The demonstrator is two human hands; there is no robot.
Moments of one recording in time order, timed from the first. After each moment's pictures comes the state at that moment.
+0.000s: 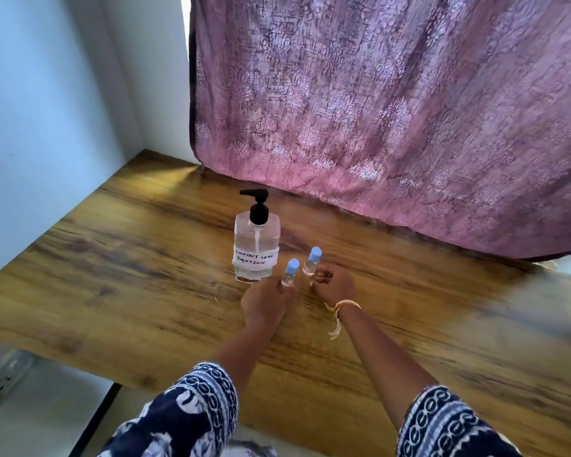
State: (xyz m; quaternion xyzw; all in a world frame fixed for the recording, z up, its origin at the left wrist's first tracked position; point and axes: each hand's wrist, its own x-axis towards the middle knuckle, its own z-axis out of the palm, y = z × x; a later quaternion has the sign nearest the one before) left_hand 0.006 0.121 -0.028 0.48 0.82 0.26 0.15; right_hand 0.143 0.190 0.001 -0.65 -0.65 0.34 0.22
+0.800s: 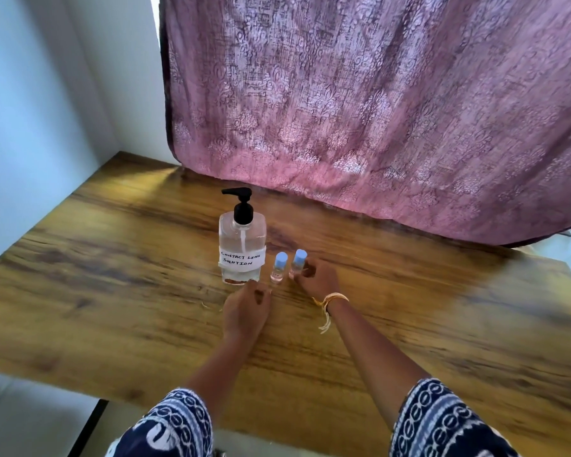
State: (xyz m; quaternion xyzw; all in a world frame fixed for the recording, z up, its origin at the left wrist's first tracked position) left_hand -0.004 0.099 -0.040 0.49 0.78 0.36 0.15; right_hand 0.136 0.193 0.003 -0.62 -0.67 0.35 0.21
